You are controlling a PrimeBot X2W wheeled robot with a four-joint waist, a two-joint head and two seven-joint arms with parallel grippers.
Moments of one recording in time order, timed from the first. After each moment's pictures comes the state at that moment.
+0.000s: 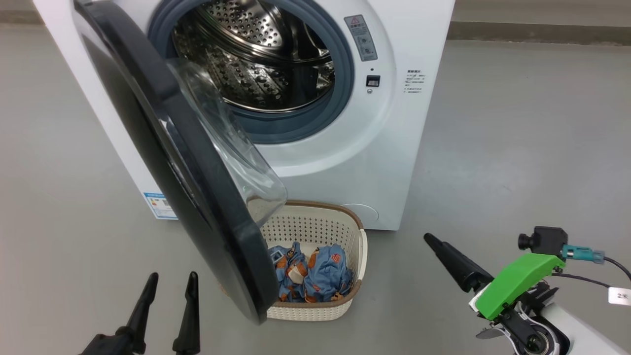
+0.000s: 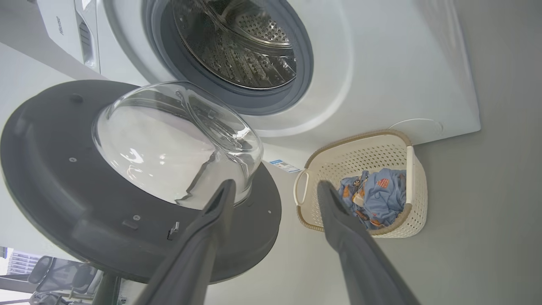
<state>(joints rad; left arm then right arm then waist) 0.01 0.08 -0.10 0.18 -0.29 -0.13 -0.26 -0.33 -0.41 0.66 0.32 1.49 0.12 -0.01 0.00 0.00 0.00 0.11</state>
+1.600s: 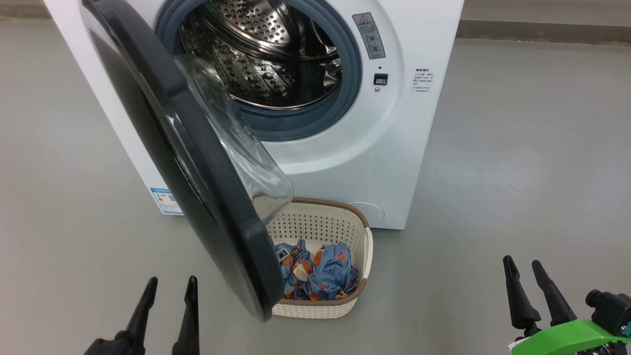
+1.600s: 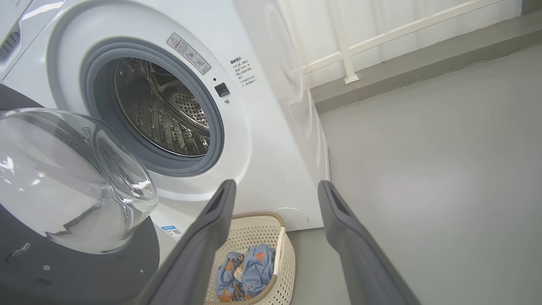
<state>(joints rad) 0.03 0.08 -0.09 0.17 -0.29 -0.13 -0.26 0.01 -0.19 0.10 0.29 0.67 0.12 -0.25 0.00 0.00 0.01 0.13</state>
